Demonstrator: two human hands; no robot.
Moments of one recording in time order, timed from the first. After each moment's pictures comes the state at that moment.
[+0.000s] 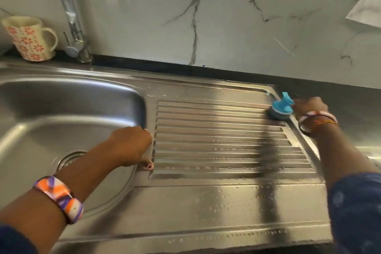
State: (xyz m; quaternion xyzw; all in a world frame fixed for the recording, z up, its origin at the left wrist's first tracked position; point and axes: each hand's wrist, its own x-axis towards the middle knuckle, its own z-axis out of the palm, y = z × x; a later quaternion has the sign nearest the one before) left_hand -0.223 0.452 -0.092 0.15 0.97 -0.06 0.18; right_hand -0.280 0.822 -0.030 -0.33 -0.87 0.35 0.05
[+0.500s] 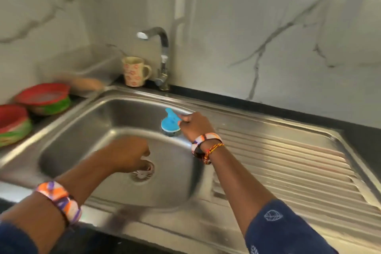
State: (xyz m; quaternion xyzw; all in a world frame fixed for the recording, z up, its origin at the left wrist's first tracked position) left_hand -0.159 0.326 -0.061 0.02 0.99 -0.01 0.16; right_hand -0.252 0.480 -0.049 0.17 -0.92 0.35 -0.08
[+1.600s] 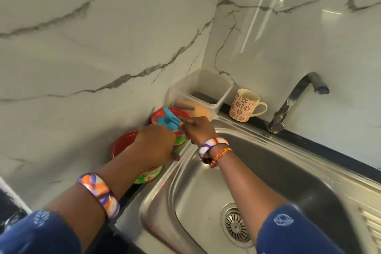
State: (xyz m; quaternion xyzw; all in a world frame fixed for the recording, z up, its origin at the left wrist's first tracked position) left_hand -0.138 0.043 -0.030 -0.13 0.99 -0.05 0.05; right_hand -0.254 0.120 -0.059 0.31 -0.86 0.39 -0.13
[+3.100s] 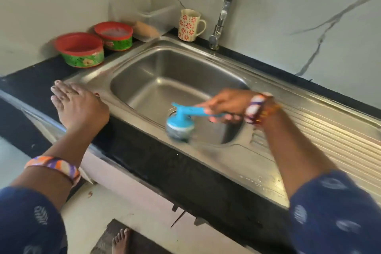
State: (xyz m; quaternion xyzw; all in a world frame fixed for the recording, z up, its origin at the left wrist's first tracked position) left_hand -0.013 0.219 -0.115 -0.52 0.83 0.15 -0.11; right_hand -0.181 0.472 -0.033 0.37 -0.79 0.27 -0.41
